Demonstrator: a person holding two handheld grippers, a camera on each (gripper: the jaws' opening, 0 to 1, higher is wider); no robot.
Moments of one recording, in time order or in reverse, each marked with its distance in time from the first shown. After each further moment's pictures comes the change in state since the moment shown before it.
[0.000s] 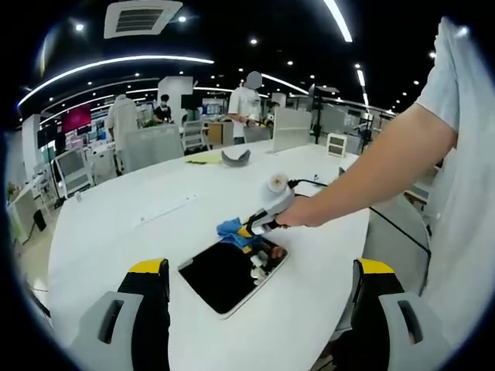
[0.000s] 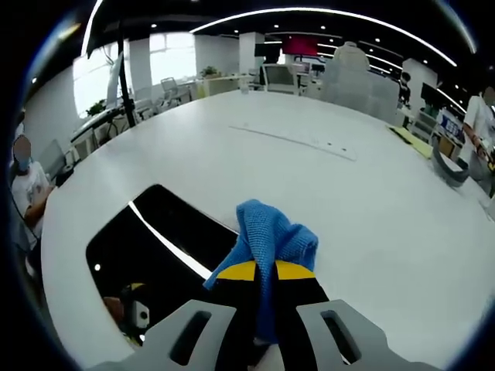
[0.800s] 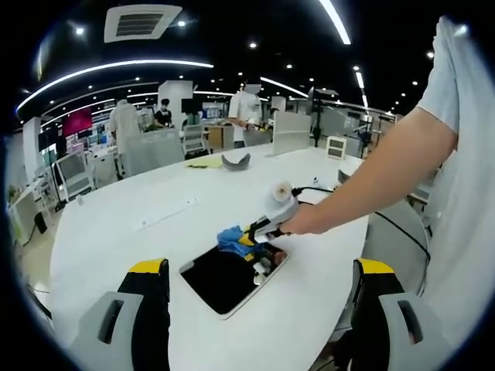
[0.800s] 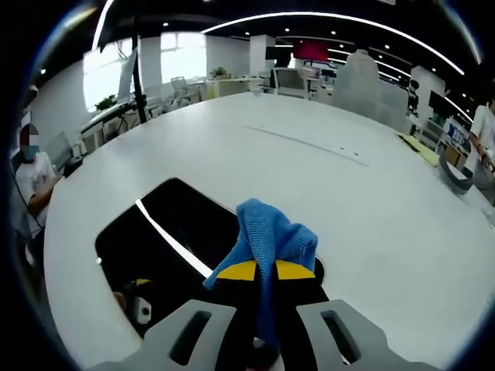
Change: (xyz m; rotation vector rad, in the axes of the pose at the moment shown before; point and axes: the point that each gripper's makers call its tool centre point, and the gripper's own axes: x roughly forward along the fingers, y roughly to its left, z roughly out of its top) left arm -0.005 -0.005 0.001 0.014 -0.014 0.000; right arm -0.007 0.022 -0.005 -0.041 -0.016 0.031
